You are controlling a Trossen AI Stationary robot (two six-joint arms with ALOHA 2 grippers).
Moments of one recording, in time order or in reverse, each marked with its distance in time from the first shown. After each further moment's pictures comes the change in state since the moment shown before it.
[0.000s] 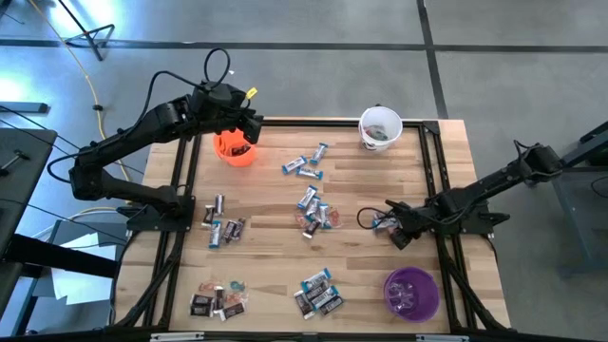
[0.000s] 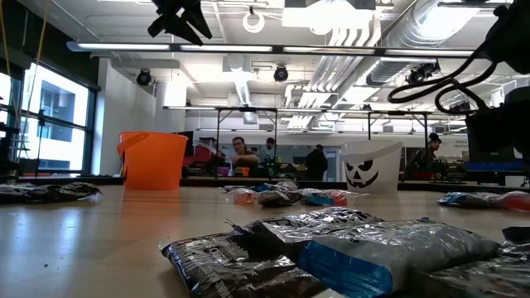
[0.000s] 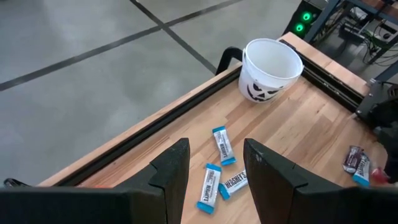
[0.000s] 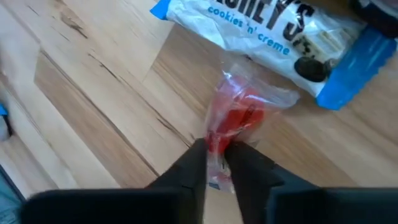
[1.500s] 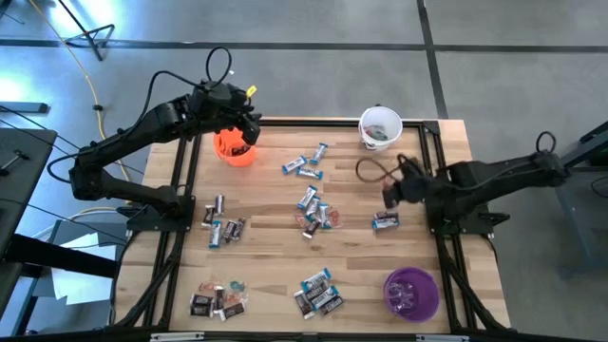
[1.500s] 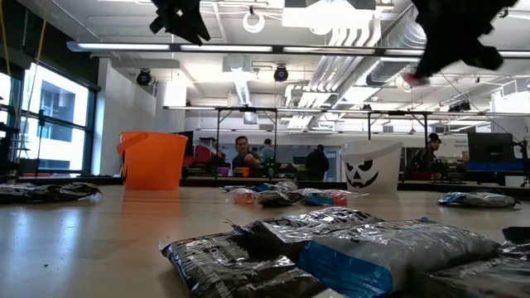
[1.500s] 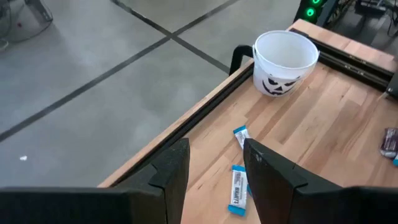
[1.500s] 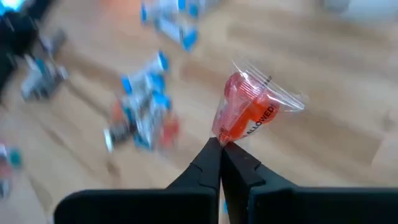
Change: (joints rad) left arm 0.002 0.000 0.000 0.005 -0.045 0.175; right arm -0.174 0.003 0.672 -0.499 0.541 -0.083
